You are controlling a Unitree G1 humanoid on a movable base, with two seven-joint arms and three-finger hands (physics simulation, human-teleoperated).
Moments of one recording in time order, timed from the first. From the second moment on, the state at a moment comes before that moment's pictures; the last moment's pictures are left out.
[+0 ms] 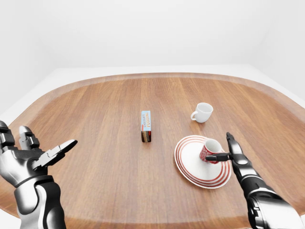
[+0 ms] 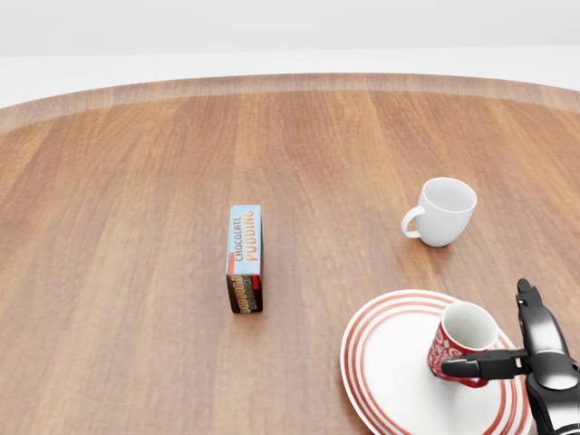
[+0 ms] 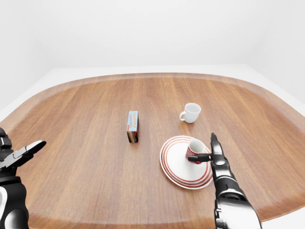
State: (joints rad) left arm 0.06 0.12 0.55 -0.42 -0.42 0.09 0.20; right arm -0.52 -0.42 -0.17 1.22 -0.15 -0.09 -0.03
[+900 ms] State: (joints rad) left arm 0.06 0.12 0.55 -0.42 -0.42 0.09 0.19; right arm -0.17 -0.34 -0.45 -0.17 -0.07 0.09 0.15
